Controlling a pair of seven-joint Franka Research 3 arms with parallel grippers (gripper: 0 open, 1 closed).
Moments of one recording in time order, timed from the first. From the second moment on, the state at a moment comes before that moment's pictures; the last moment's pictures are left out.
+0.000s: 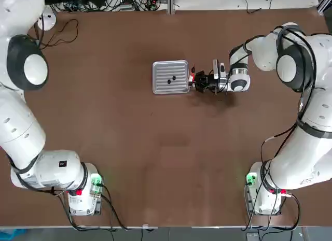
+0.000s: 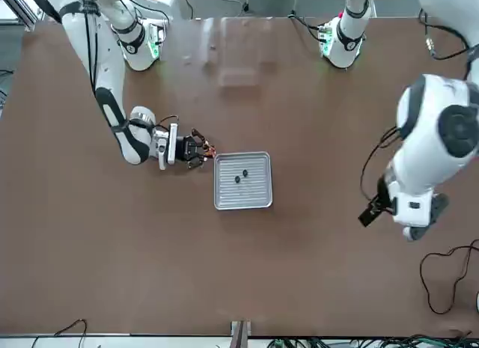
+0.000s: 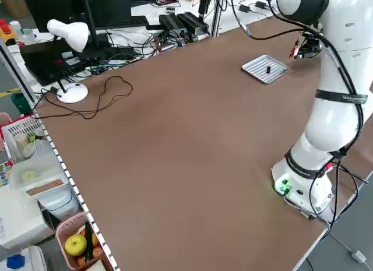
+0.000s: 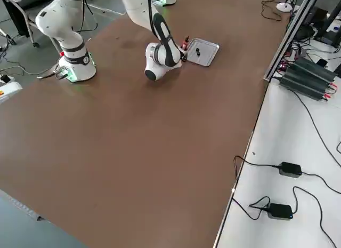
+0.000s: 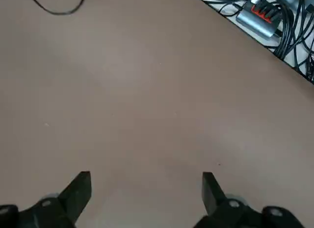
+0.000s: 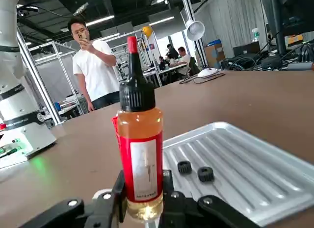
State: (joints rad) left arm 0.10 0.40 -0.32 -1.36 0.16 1.83 -0.81; right arm 0.18 0.61 0.20 -2.25 1.95 1.90 -2.62
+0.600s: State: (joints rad) left arm 0.19 0.24 -0.27 -1.41 0.03 1.65 -0.29; right arm 0.18 0.60 0.35 -2.24 2.04 2.01 -2.46
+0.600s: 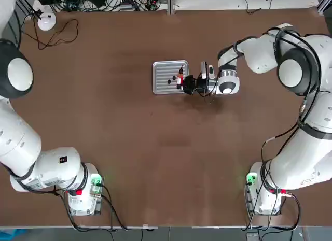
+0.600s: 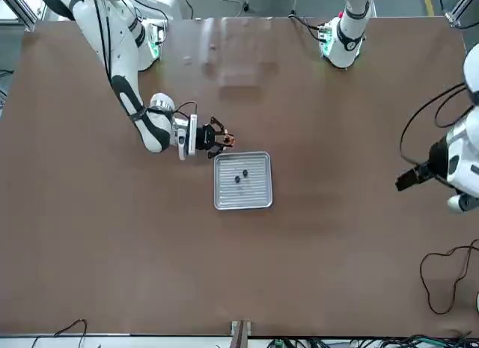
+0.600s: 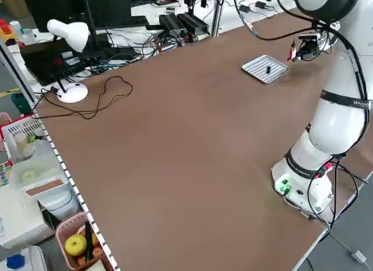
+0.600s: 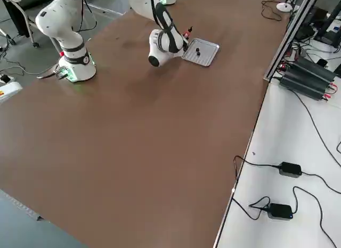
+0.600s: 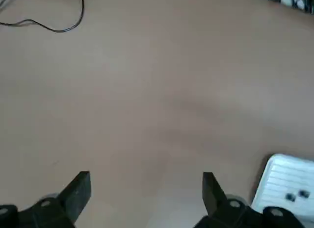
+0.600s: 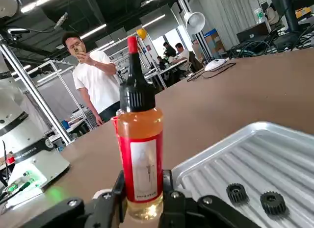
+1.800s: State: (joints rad) left arm 0.03 0.07 -0.15 -1.42 -0.01 1.50 -0.20; right arm 0.26 0.61 0.36 -2.21 2.04 2.01 -1.82
